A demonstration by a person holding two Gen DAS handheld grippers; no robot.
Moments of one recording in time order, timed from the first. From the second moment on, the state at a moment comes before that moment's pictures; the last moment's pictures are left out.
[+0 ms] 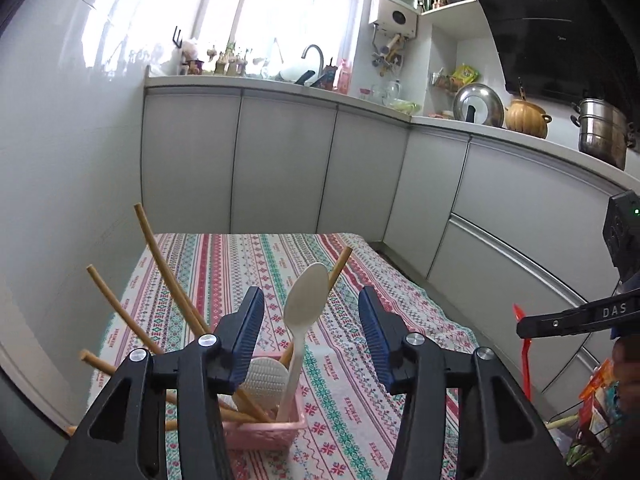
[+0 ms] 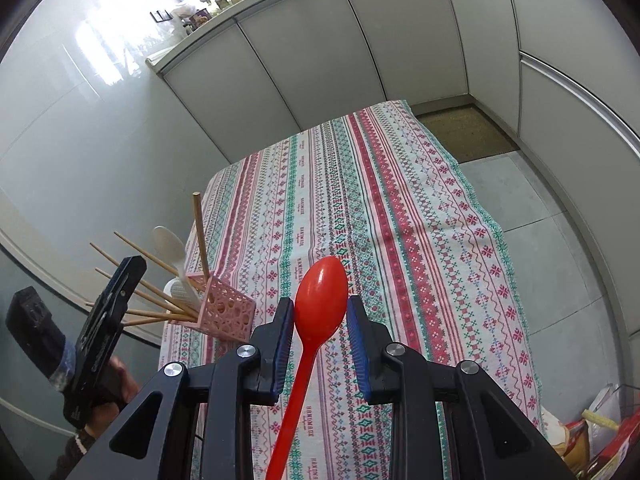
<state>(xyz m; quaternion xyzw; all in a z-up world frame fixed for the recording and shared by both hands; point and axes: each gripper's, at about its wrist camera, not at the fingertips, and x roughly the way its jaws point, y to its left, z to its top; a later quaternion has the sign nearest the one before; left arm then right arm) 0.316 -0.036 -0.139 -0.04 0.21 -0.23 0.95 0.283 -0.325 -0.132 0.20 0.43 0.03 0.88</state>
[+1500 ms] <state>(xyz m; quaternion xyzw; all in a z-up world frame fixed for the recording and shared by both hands) 0.295 0.087 -0.176 -0.13 0.51 -0.03 0.85 0.357 -0.119 -0.065 -0.01 0.09 -0.03 1.00</state>
